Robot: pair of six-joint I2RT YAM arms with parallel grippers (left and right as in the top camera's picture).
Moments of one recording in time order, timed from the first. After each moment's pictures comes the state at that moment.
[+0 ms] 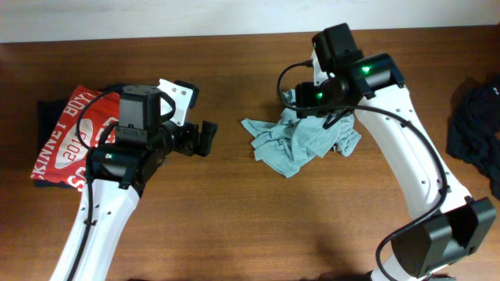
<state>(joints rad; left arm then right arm) -0.20 1.30 1.17 -0.64 0.24 0.06 0.31 1.78 1.78 -1.21 -0.08 0.31</state>
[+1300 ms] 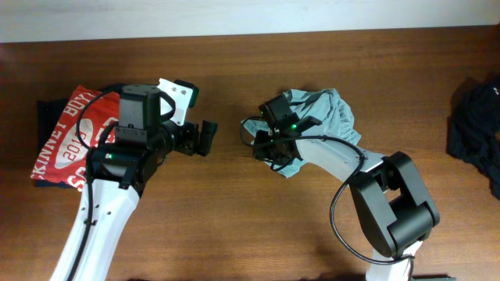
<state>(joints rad) -0.20 1.30 1.17 -0.64 0.24 0.06 0.50 1.95 1.24 -0.51 -0.23 0.74</state>
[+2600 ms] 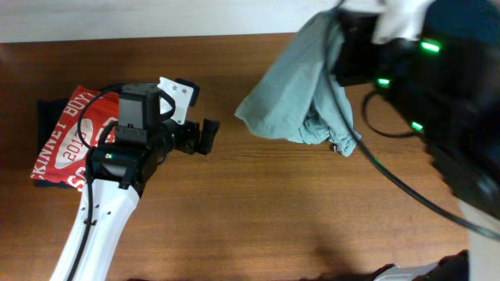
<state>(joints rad) -0.20 1.30 1.17 -0.62 0.28 0.06 0.50 1.55 2.44 -1.15 0.21 0.25</state>
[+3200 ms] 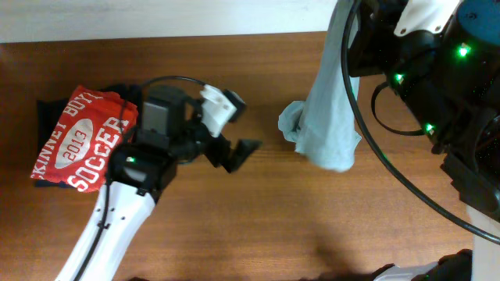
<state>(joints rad) -0.36 1.31 1.17 -0.52 0.59 0.25 0.50 1.55 2.47 -1.09 0.24 0.22</state>
